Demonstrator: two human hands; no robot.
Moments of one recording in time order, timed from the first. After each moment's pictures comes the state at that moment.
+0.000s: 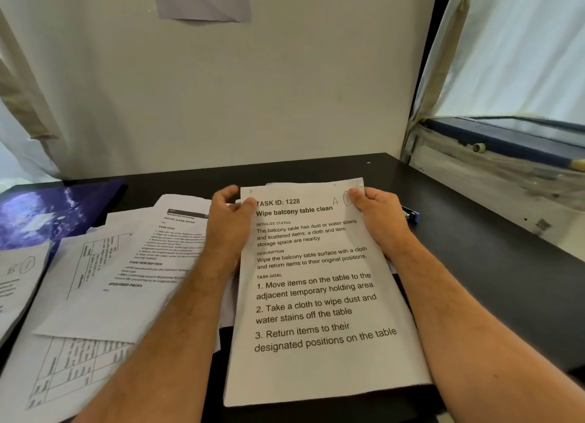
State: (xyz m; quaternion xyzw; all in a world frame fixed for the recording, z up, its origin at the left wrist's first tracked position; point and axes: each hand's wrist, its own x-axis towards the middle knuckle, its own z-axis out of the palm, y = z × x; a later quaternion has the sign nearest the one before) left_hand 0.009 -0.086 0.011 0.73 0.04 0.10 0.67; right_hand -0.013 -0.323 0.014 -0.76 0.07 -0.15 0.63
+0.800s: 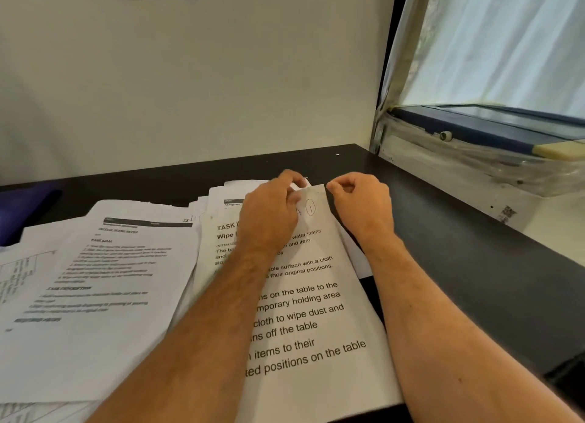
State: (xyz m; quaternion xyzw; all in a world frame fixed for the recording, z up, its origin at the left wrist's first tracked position) left_hand 0.045 -0.194 0.000 0.88 -0.22 0.21 0.35; right_hand 0.010 -0.347 0.011 -0.87 0.13 -0.29 0.38
